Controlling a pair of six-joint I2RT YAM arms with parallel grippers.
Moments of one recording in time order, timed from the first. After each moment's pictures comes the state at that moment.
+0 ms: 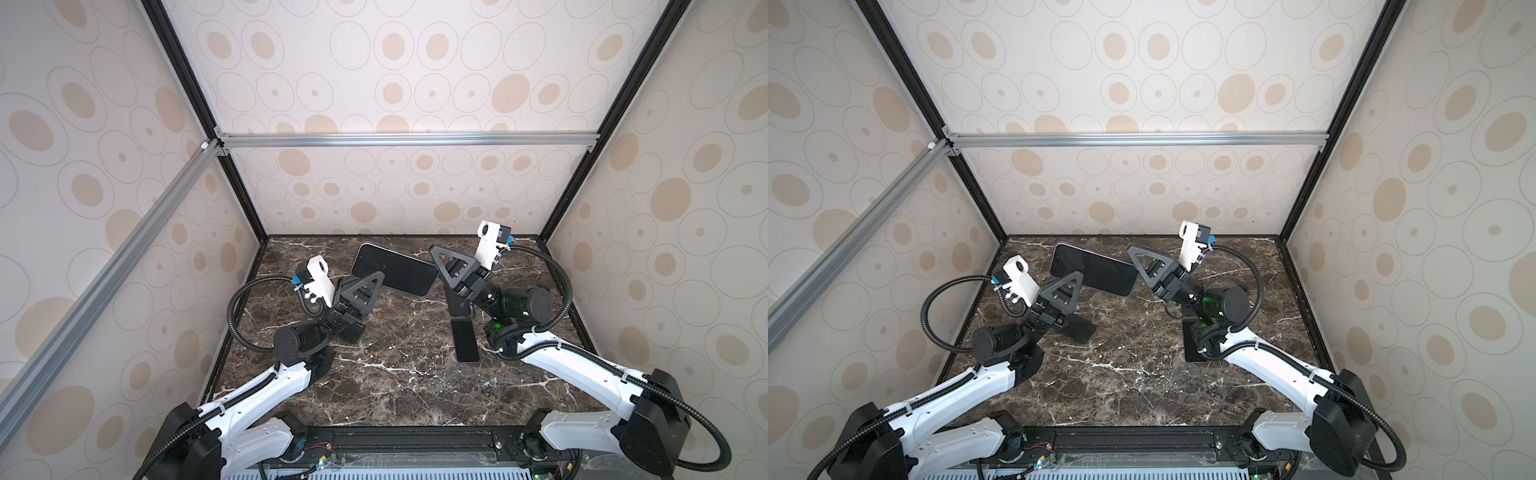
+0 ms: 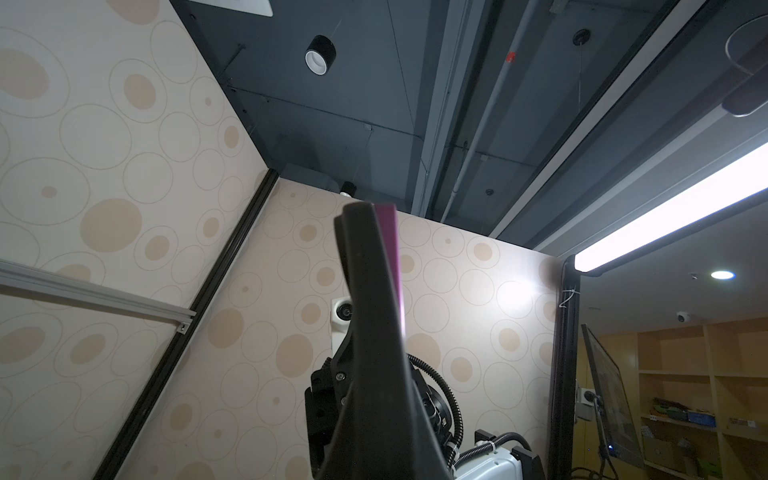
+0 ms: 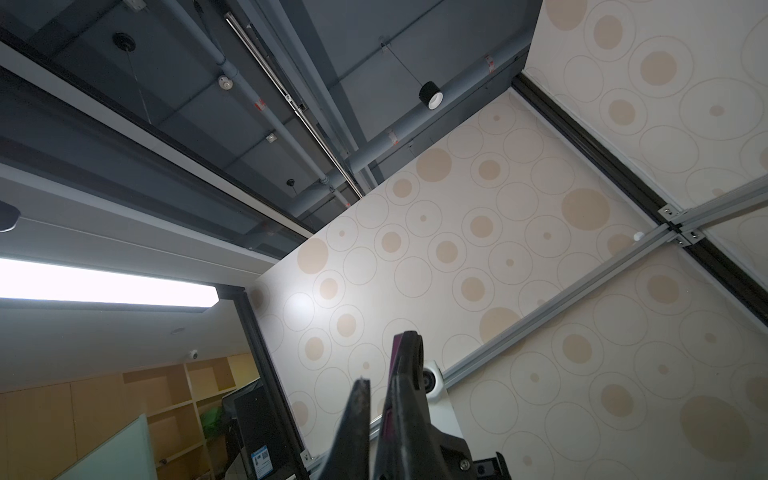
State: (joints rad) left arm -0.65 1.08 0.61 1.39 0.40 -0.91; right arm 0.73 1.26 0.93 1.16 -0.47 1.17
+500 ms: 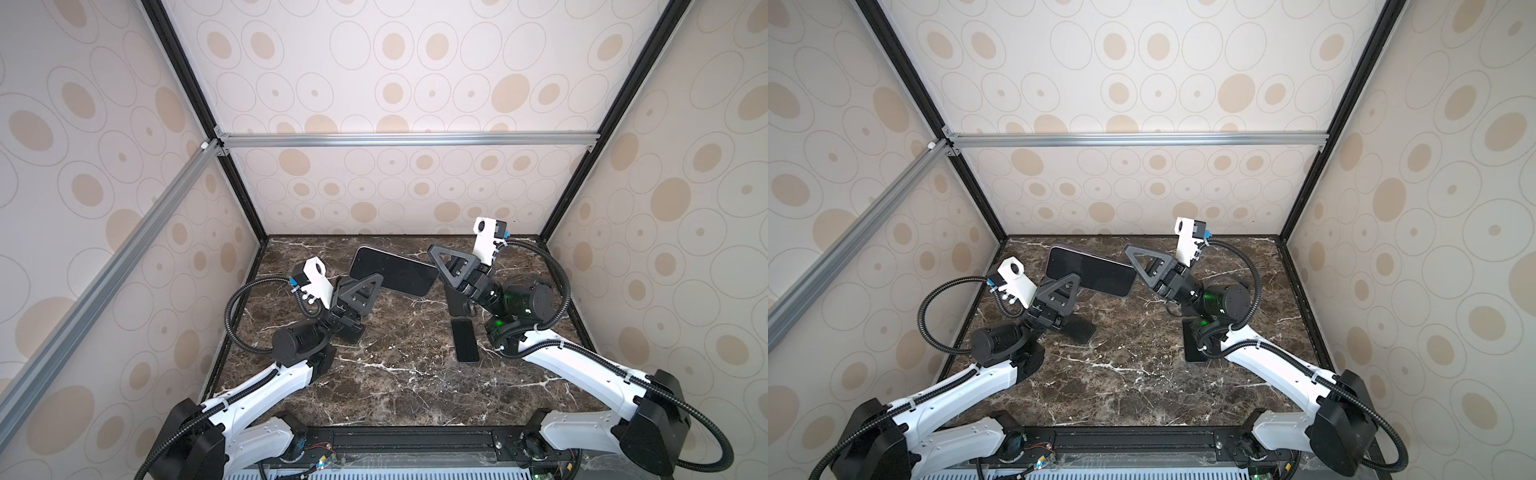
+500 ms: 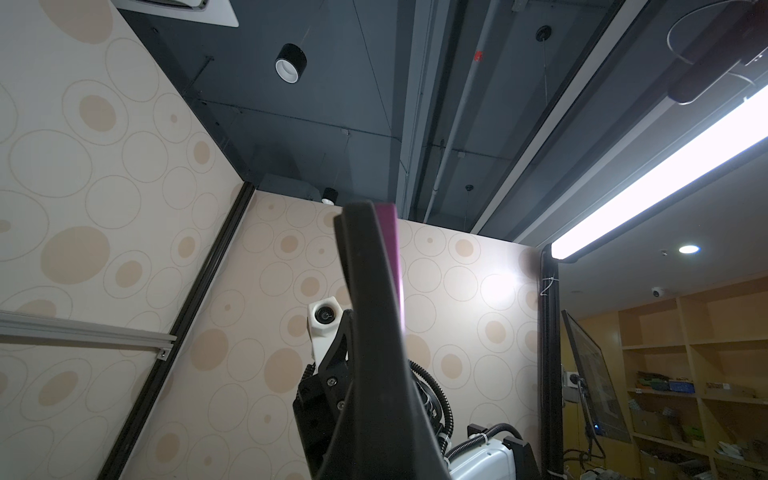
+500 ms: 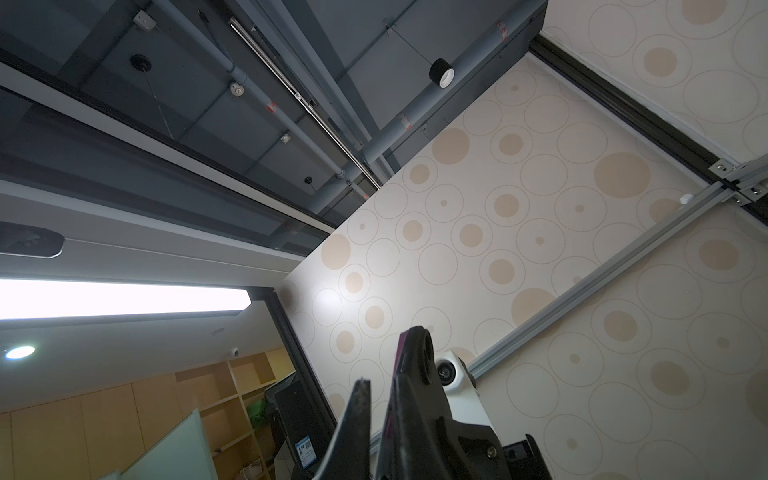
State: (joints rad) left arm -0.64 1.10 0.63 1.46 0.45 -0.91; right arm 0.74 1.26 0.97 1.13 -0.51 1.27
